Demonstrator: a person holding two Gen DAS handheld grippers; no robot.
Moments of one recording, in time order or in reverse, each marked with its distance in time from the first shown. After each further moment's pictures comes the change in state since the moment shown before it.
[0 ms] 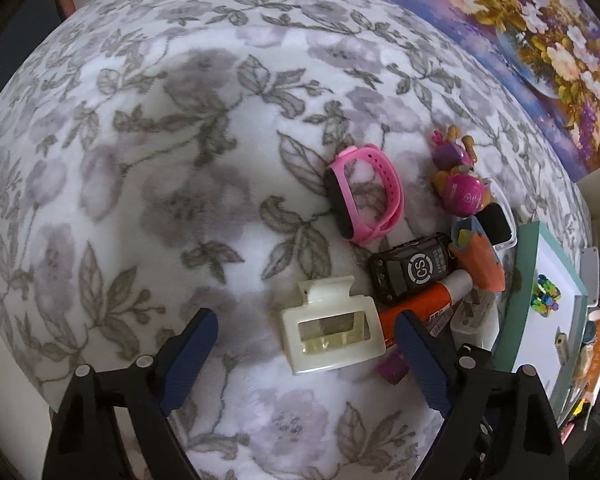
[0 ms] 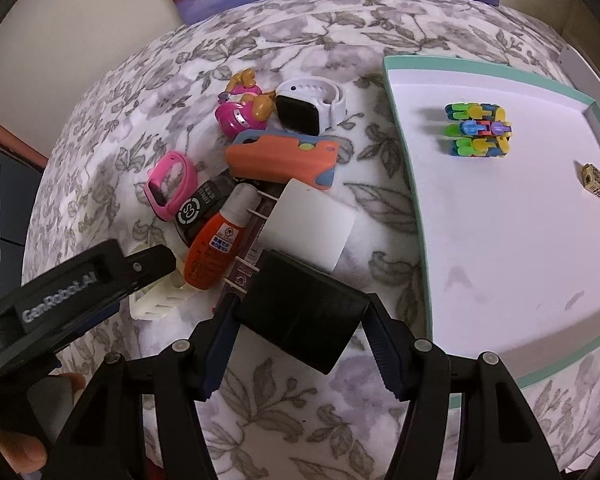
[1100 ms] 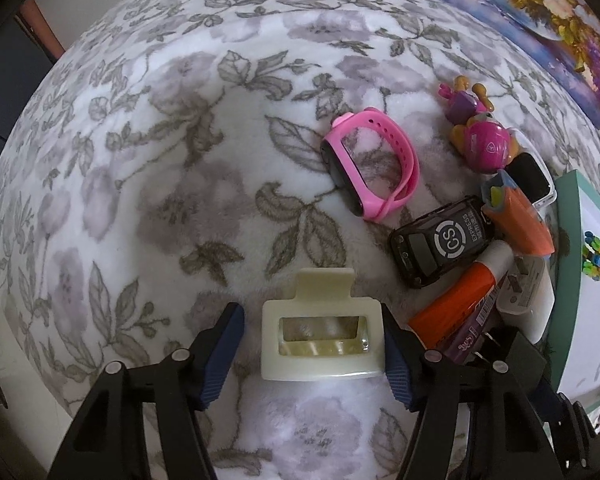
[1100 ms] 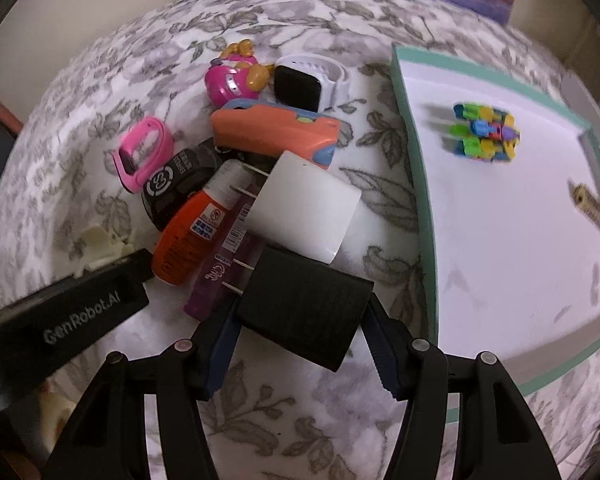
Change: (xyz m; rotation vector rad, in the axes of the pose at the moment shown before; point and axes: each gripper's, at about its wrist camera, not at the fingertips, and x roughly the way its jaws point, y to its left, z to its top) left arm 0.026 -0.028 -0.016 0.134 0.003 0.153; right arm 0.024 0.018 -0.008 -0.109 0.010 -0.160
